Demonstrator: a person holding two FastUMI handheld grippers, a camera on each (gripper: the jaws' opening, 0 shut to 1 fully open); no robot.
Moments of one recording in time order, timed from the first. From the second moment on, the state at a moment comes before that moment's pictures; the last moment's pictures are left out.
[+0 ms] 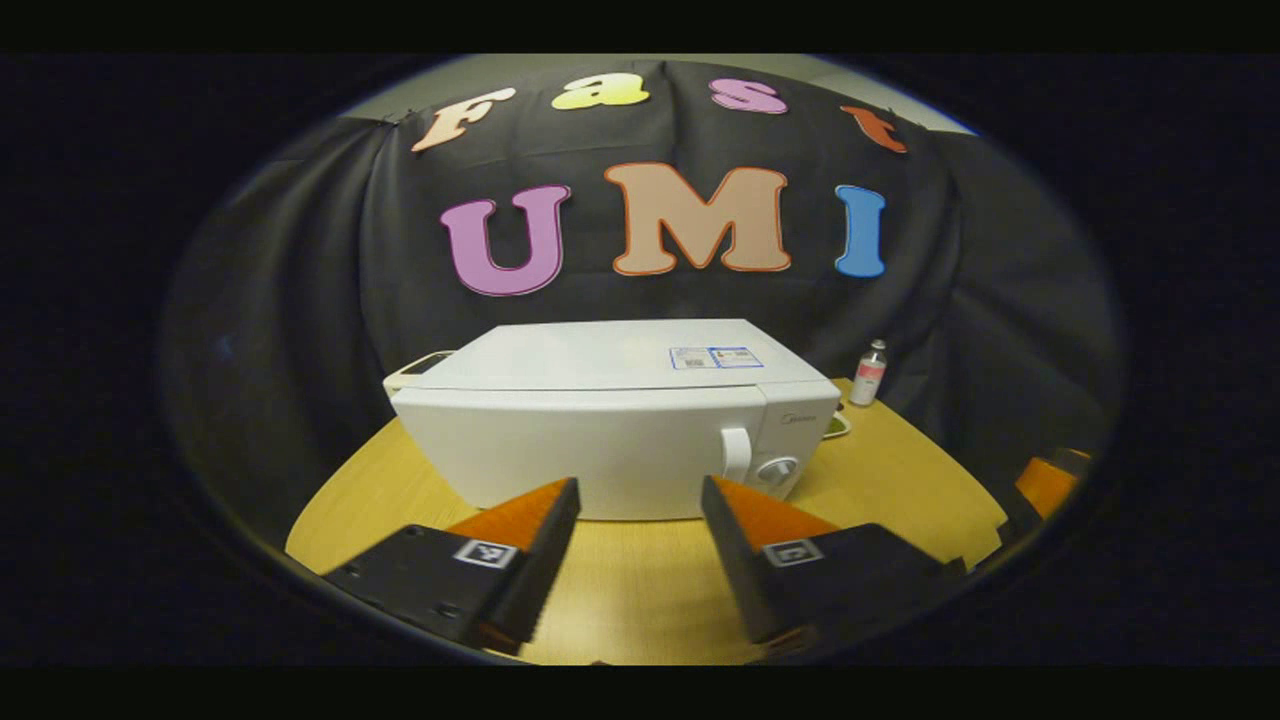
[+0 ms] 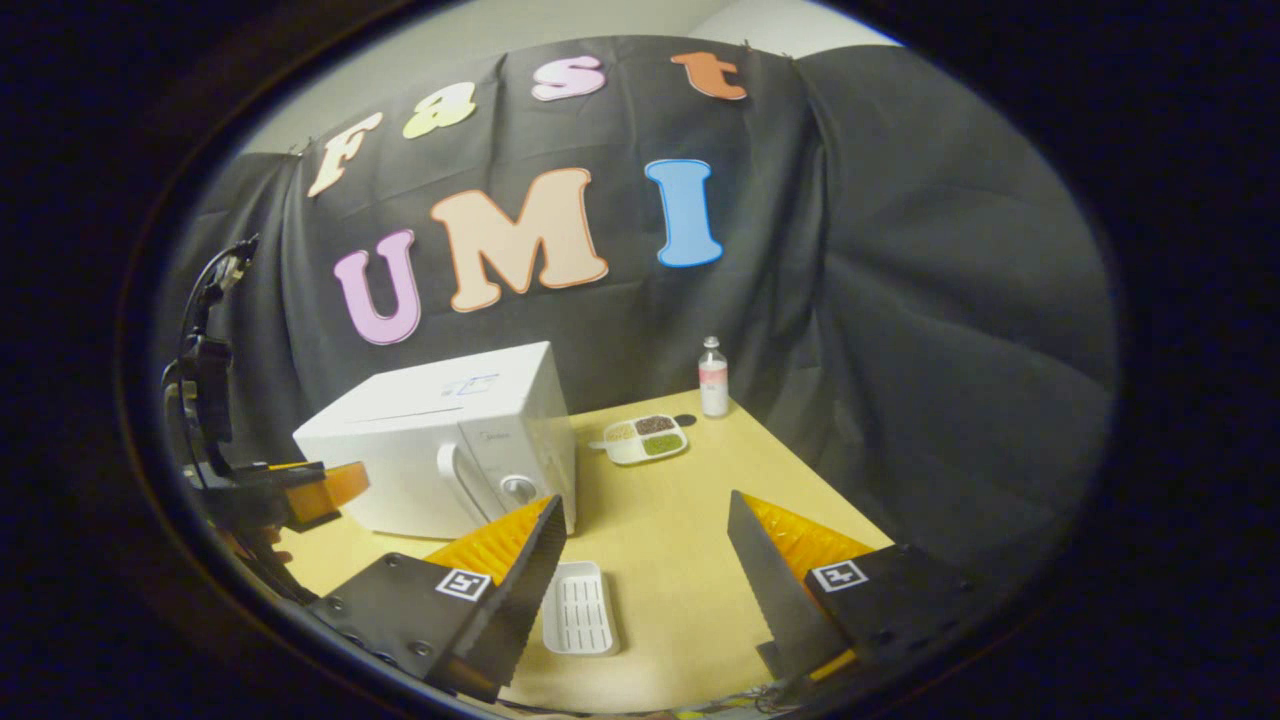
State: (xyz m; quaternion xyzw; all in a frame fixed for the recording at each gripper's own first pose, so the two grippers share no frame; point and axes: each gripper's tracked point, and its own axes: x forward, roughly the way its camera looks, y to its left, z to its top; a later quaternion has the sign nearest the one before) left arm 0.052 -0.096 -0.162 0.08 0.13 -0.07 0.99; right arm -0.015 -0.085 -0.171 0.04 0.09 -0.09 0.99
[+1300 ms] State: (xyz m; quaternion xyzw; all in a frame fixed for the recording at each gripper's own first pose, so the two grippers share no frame) left arm 0.037 -0.060 -0.103 0.04 0.09 -0.03 1.00; right arm -0.047 -0.129 -0.041 -0.02 -0.03 -0.10 0.99
